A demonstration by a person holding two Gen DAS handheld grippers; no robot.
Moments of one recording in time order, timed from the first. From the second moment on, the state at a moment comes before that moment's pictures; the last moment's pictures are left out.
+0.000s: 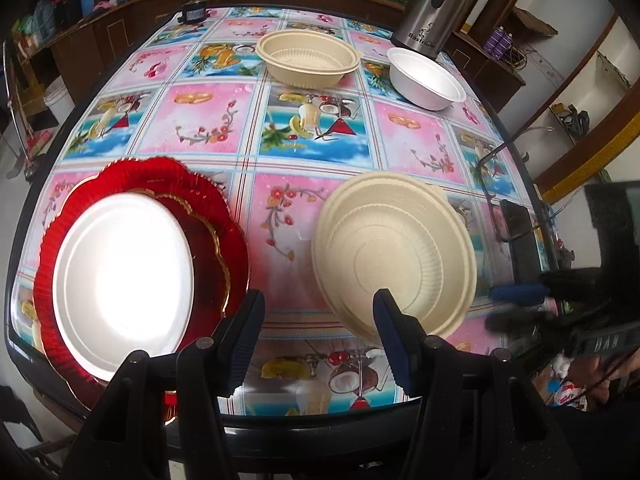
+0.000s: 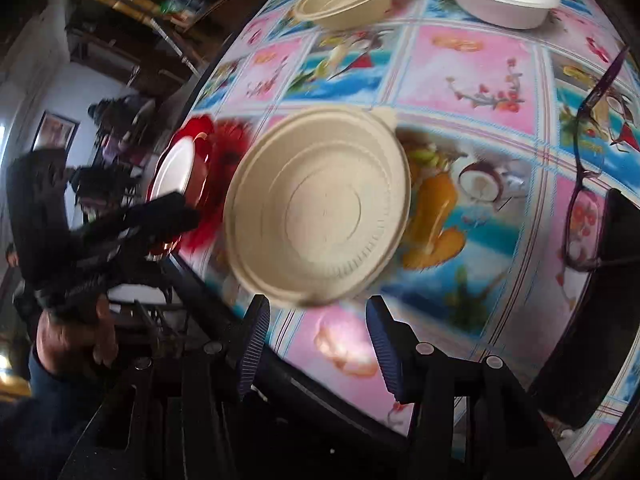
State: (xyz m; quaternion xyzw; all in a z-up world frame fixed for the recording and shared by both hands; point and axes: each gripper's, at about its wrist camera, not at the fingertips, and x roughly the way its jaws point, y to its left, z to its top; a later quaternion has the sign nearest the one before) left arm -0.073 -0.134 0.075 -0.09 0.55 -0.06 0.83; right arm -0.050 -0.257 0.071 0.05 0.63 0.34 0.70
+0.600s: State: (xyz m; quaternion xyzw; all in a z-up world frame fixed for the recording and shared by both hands) left arm -0.058 -0.161 0.037 -0.09 0.58 -0.07 0.81; right arm 0.001 -0.250 0.045 0.06 0.62 0.28 0.73
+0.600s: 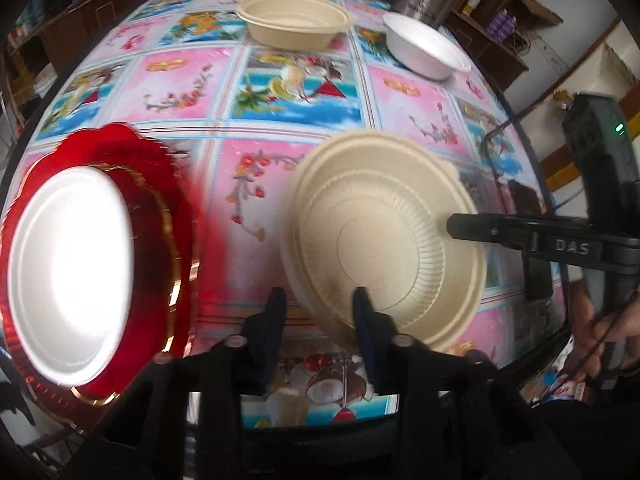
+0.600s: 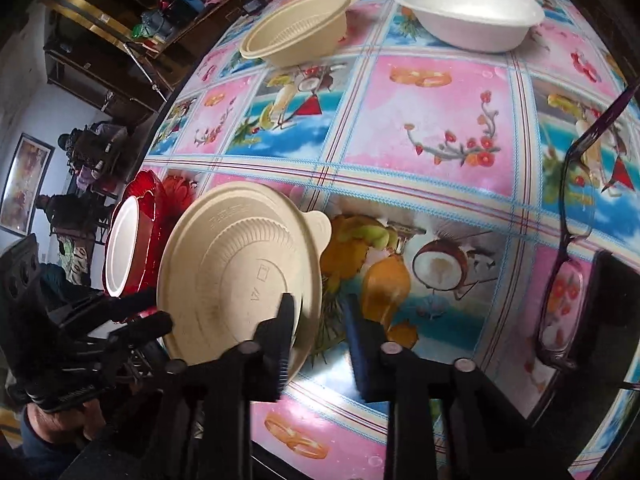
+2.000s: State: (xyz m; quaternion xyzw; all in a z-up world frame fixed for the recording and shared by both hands) left arm -0.089 -0.118 0.102 -0.02 0.49 0.01 0.87; right arm -0.023 -0.191 0.109 0.04 0.57 0.34 0.75
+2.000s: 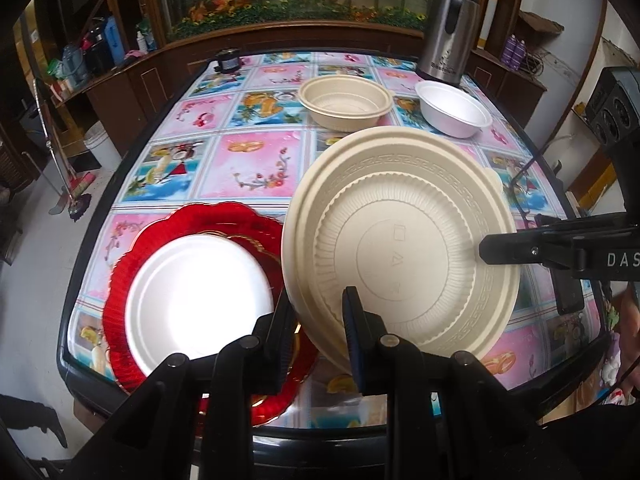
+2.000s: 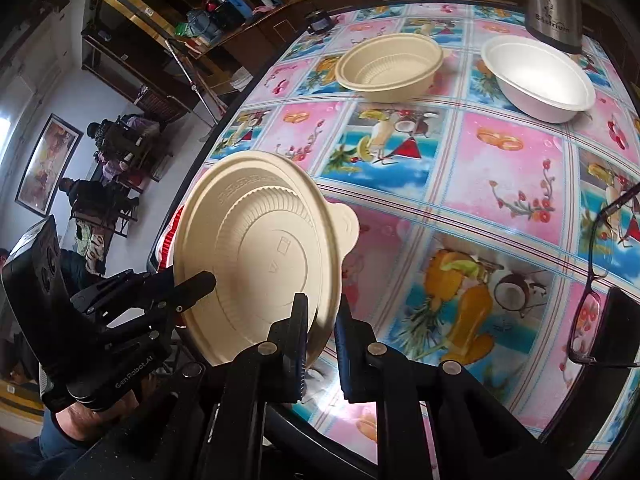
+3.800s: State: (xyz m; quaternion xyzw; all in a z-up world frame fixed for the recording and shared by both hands) left arm -0.112 0.031 0.073 -0.09 0.52 0.12 0.84; right arm -0.015 -0.022 0.063 0.03 0.64 0.40 0.65
